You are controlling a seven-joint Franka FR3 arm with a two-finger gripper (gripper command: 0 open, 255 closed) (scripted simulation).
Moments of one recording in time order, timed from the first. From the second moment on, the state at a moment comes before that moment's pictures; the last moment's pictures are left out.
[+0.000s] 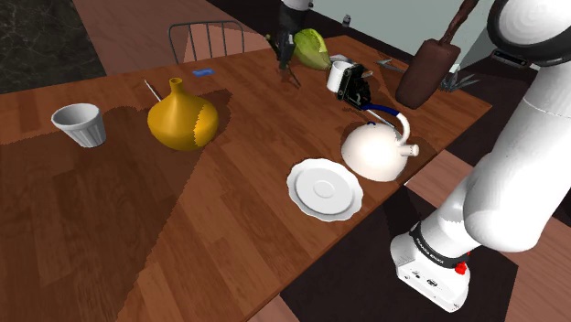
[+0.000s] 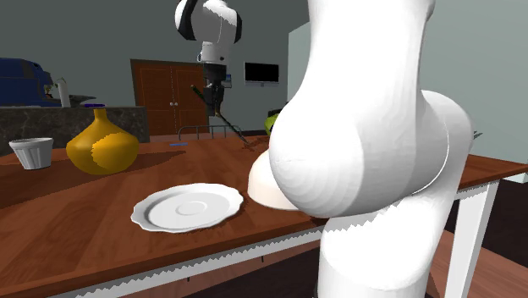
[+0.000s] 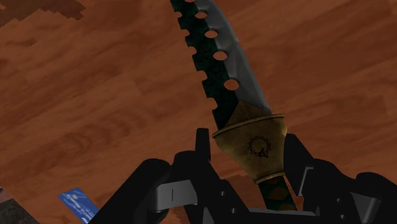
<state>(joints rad) 0.13 0.23 -0.16 -1.63 0.09 1.98 -1.02</state>
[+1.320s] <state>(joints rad) 0.41 0.26 -0.01 -1.59 -0.01 1.99 -0.56</state>
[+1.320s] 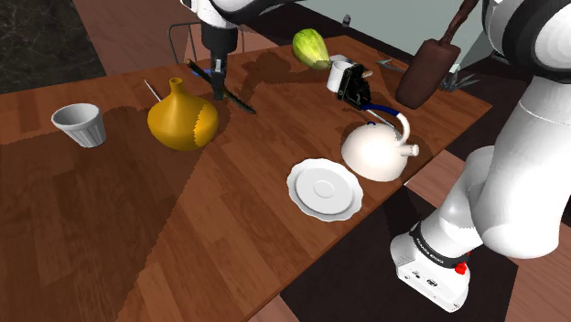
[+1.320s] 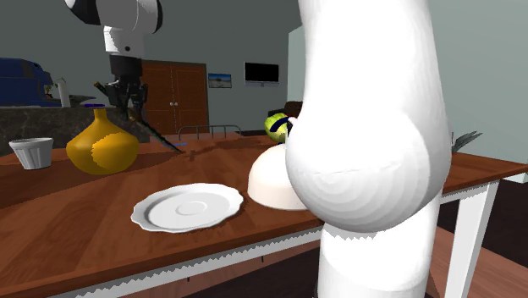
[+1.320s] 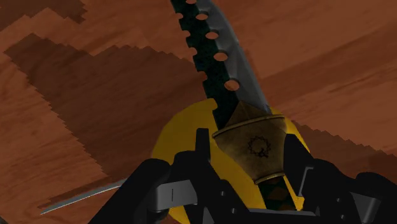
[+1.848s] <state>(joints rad) 0.53 0.38 0.04 -1.41 -0.05 1.92 -0.39</state>
